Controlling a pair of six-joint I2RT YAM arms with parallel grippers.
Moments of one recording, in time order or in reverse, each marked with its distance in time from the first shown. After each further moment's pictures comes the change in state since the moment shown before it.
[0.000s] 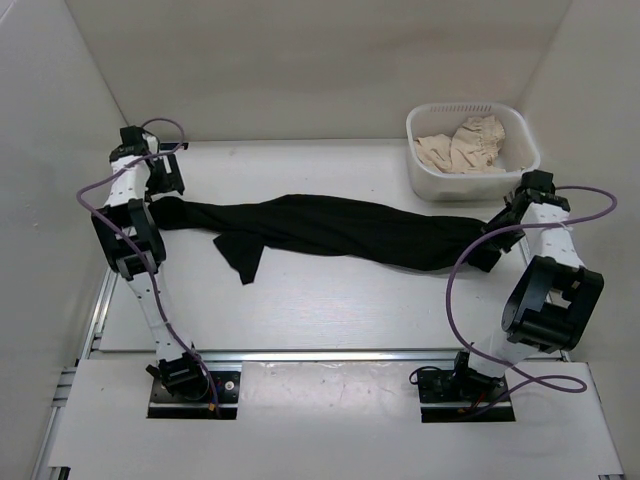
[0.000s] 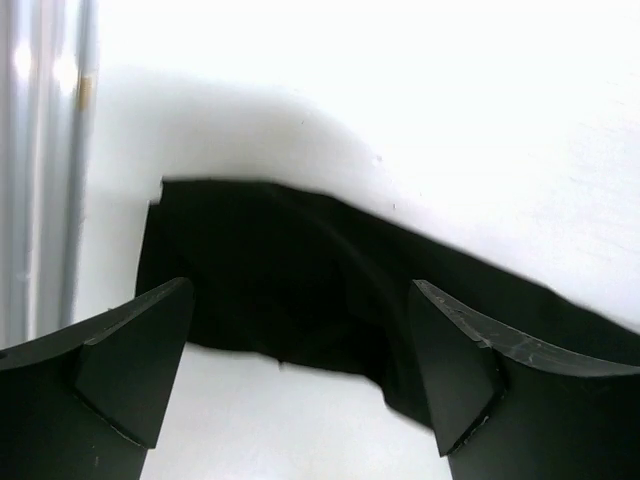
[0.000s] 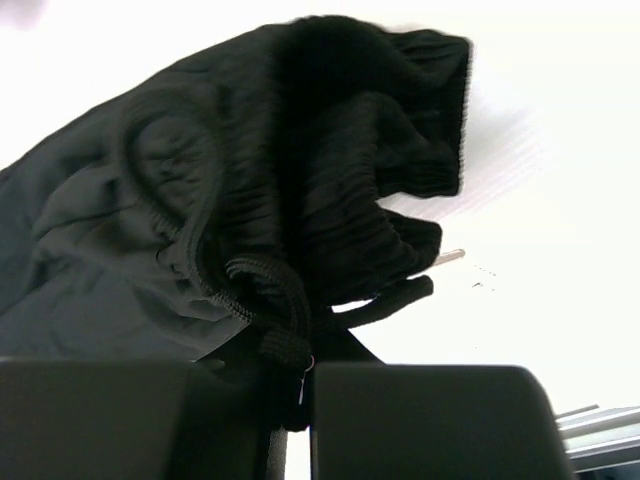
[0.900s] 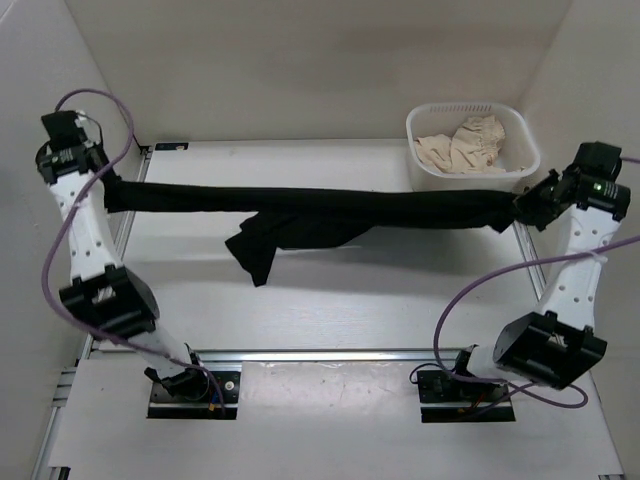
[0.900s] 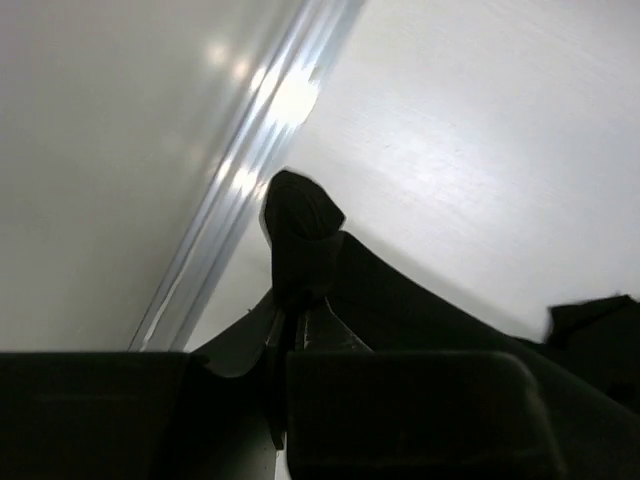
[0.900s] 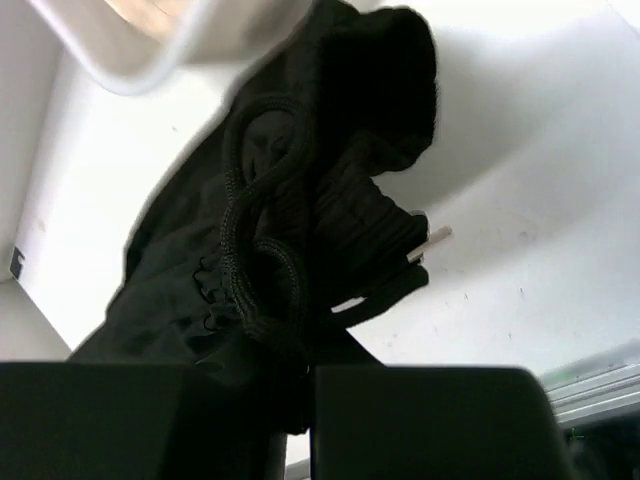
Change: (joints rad) left arm 0.115 -0.473 -0.069 -0.172 -0.085 -0.016; right arm -0.095 -0.174 0.436 -0.298 -0.150 -0.007
